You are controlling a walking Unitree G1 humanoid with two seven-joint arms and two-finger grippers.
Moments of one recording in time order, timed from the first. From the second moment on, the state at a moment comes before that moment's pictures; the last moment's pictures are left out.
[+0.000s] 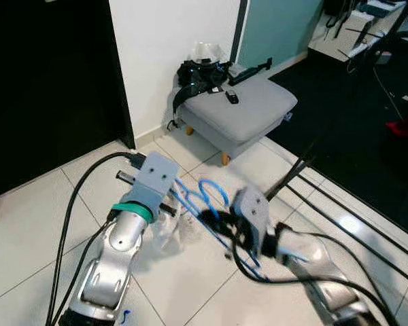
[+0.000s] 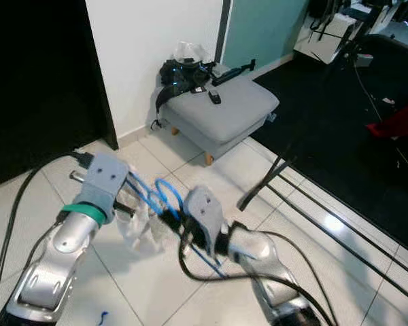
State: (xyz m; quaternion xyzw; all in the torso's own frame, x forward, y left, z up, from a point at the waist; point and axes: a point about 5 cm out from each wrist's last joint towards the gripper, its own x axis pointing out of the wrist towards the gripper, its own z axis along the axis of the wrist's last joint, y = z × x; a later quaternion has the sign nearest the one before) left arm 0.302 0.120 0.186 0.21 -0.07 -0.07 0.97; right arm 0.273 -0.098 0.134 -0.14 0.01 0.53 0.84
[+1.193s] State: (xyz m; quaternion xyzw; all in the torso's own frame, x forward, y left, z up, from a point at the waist) left arm 0.275 0.088 0.217 0.15 -0.13 -0.22 0.96; right arm 0.301 -0.071 0.158 -0.11 -0.09 0.45 0.88
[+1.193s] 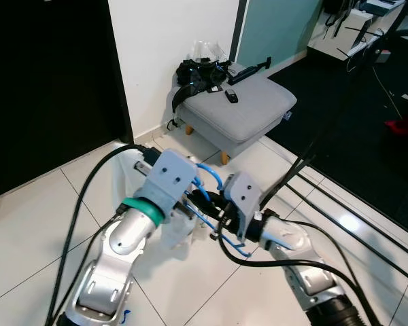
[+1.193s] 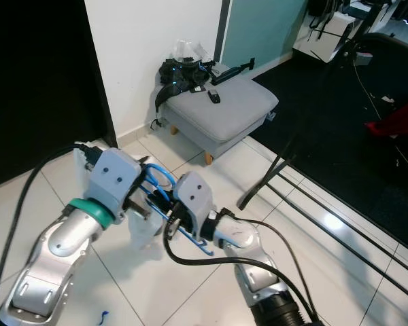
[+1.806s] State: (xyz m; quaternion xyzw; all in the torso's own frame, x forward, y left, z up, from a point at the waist) left arm 0.282 0.096 0.247 0.22 -0.20 -0.17 0.94; right arm 0.306 -0.049 0.172 -0.06 -0.15 0.43 0.89
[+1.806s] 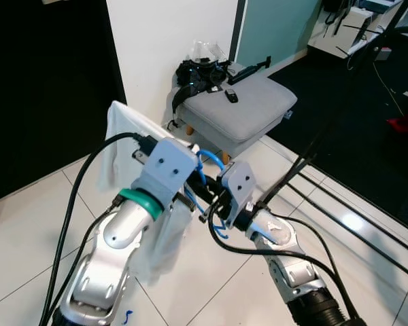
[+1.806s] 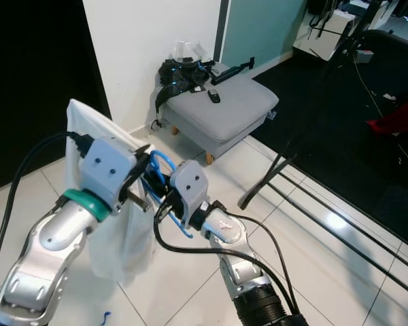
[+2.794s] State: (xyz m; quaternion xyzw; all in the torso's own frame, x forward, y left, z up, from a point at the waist) left arm 0.242 0.127 0.234 0.36 -0.14 -0.34 0.86; right arm 0.309 -0.081 0.164 -0.09 -0.14 0.42 0.89
